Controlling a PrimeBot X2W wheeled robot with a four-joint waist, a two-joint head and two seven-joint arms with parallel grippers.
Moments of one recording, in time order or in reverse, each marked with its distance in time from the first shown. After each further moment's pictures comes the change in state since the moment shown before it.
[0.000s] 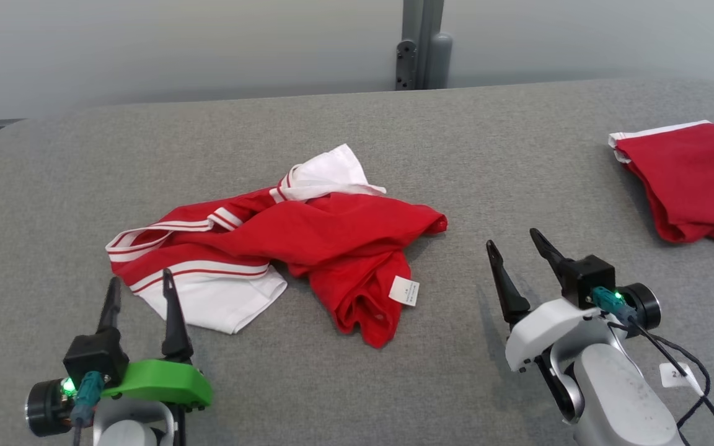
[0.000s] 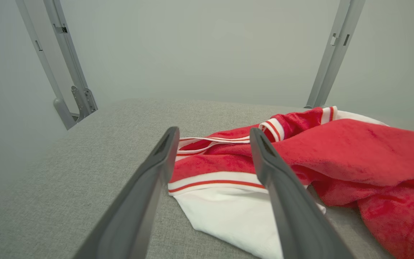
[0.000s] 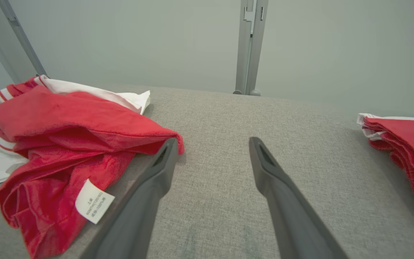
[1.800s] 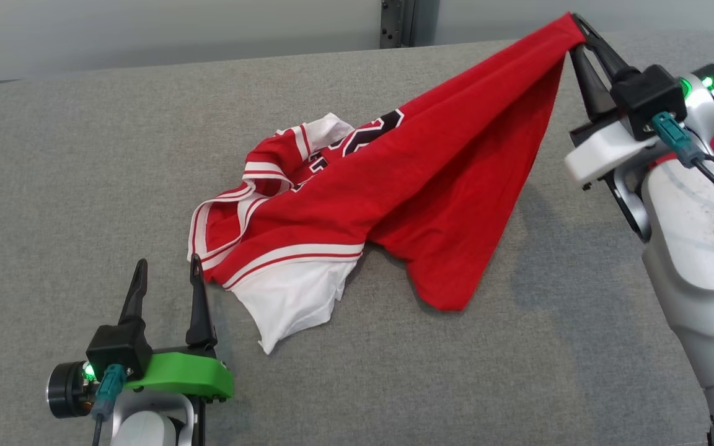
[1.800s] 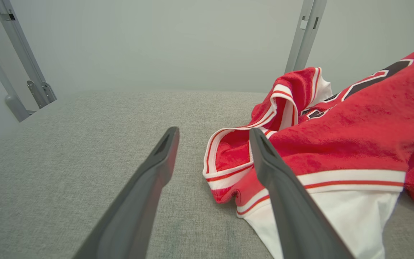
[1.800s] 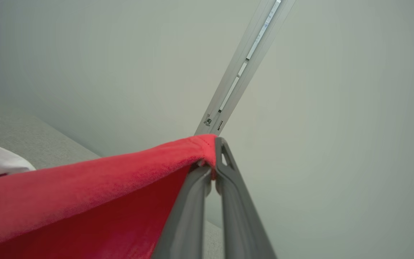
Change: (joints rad) left arm -0.004 -0.053 -0.024 -0.056 0.052 -0.035 -0.001; right arm -0.448 -0.230 0.093 -0.035 -0.168 0.000 -0.004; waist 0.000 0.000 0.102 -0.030
